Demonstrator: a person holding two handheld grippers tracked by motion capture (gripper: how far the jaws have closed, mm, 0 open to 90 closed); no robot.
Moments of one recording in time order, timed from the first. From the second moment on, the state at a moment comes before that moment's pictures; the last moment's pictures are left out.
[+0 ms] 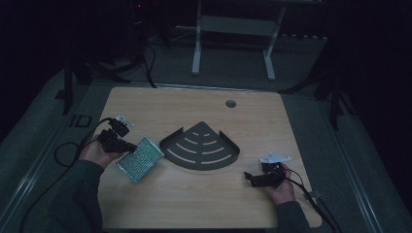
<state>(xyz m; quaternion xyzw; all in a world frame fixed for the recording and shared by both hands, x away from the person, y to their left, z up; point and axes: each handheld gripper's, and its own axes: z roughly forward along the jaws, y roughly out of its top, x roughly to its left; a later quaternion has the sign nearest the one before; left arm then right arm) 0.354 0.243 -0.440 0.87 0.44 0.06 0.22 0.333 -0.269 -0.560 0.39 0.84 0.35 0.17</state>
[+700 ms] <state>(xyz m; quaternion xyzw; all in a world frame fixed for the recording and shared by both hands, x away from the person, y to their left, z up) 0.367 0.229 -0.412 0.88 0.42 0.08 0.22 0.333 -0.269 -0.560 0.39 0.84 0.35 0.17</state>
